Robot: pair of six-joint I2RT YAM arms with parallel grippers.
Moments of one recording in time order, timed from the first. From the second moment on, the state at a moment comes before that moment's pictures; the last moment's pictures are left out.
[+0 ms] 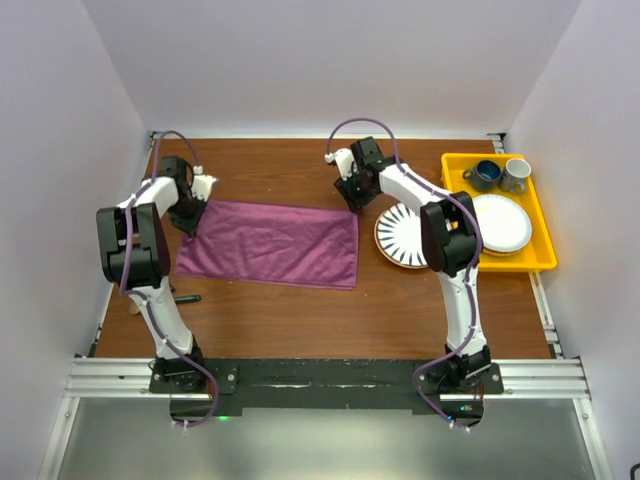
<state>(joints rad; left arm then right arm) 0.15 1.95 1.34 -0.69 0.04 0.49 0.42 2.26 1.81 -0.59 -0.08 -0.35</state>
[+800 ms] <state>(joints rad) 0.21 1.92 1.32 -0.75 0.19 0.47 0.46 2.21 1.82 -0.66 -0.32 -0.23</state>
